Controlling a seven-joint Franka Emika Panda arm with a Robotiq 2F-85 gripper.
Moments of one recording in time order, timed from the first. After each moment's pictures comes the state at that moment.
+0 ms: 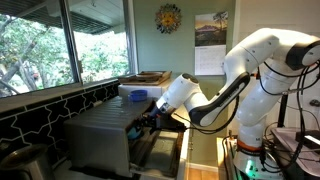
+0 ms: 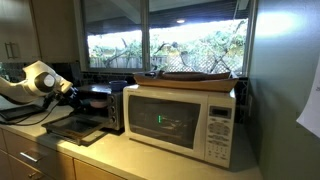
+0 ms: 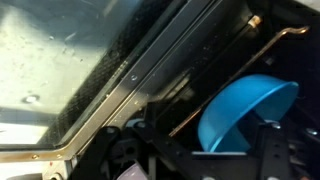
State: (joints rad) arm -0.45 -0.45 1.01 -2.59 -0.08 2.98 1.46
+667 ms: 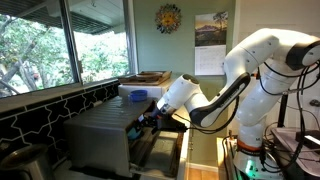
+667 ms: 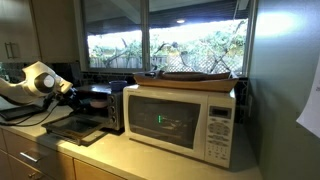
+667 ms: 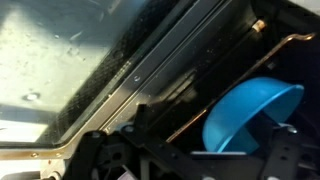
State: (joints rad) arm -0.45 -0.45 1.01 -2.60 -0.08 2.99 1.44
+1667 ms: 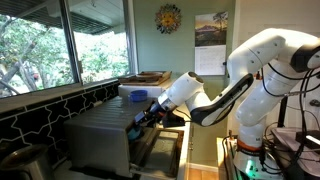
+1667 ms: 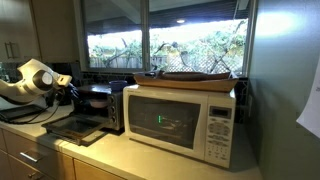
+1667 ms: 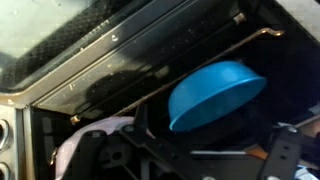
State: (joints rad) arm -0.45 -0.51 1.00 -2.60 -0.13 3.08 1.23
